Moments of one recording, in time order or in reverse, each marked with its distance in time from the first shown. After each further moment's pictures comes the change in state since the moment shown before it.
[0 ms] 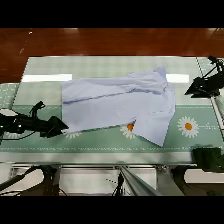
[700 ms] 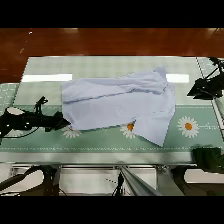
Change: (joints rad) left arm -0.095 -0.017 -0.005 -0.075 0.169 0.023; right arm -0.024 0.018 -0.022 -0.020 0.023 0.004
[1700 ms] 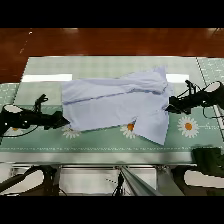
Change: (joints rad) left arm -0.001 0.030 0.053 -0.017 -0.058 0.043; right arm 0.151 0.058 -0.452 0.174 -0.431 0.027
